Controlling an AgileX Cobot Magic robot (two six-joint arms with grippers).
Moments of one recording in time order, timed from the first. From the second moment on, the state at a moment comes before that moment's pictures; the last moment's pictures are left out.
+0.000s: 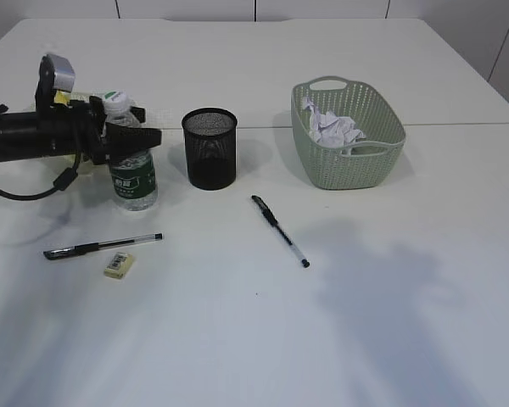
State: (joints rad) left arm 0.06 2.35 -1.48 -1.78 1.14 2.28; right arm 0.27 1.05 -1.08 -0.08 1.01 -0.07
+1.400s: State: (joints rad) left arm 0.04 1.74 -1.48 -1.31 0.88 1.52; right arm 0.27 1.05 -1.08 -0.10 1.01 -0.07
